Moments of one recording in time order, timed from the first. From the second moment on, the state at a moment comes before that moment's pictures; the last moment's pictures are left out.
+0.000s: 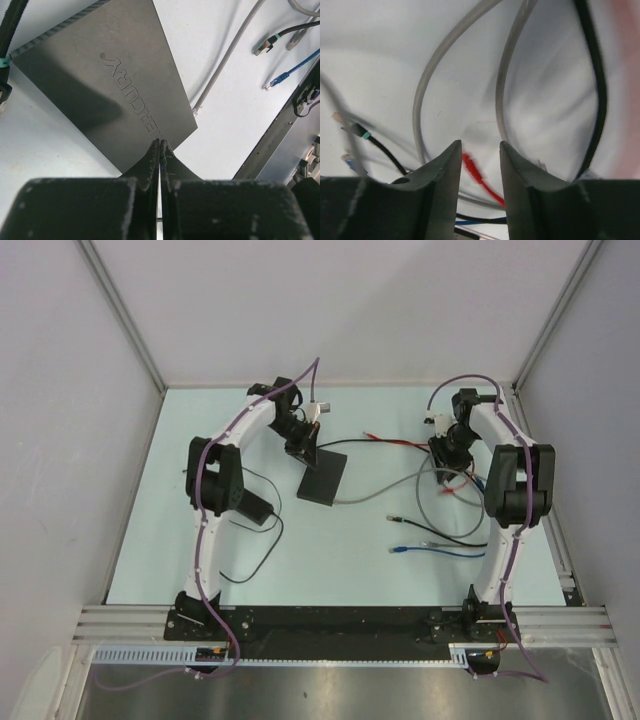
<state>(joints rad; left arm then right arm) -0.33 2.36 2.10 -1.15 0.70 0.22 0.01 2.05 1.66 -1.09 -0.23 -0.37</state>
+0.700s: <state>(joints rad) -0.32 2.35 2.10 -1.16 0.68 0.23 0.12 2.13 1.95 -1.04 -0.59 -0.36</state>
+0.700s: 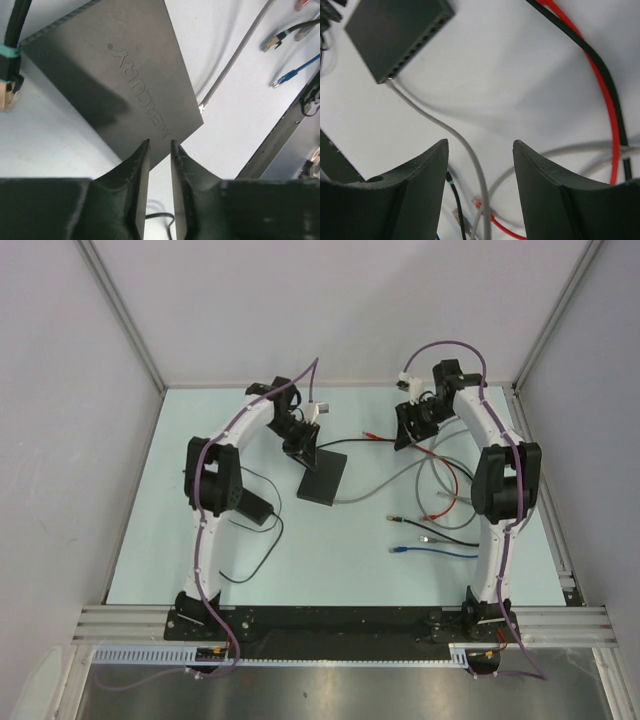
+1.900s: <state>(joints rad) -0.21 2.13 1.62 -1.02 0.65 0.16 0.43 2.52 2.21 -0.90 -0.61 -0.15</state>
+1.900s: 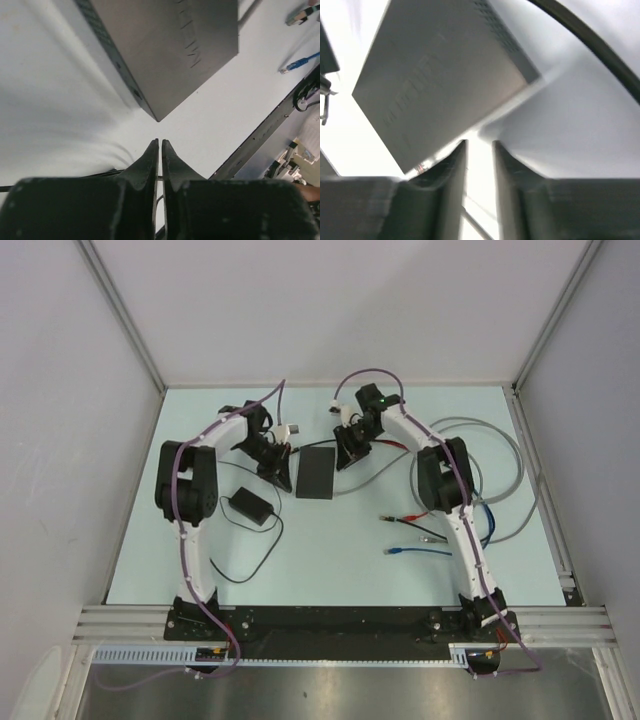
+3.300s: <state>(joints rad) -0.27 2.25 1.70 -1.00 0.81 0.17 0.38 2.60 2.17 -1.12 -1.12 -0.44</state>
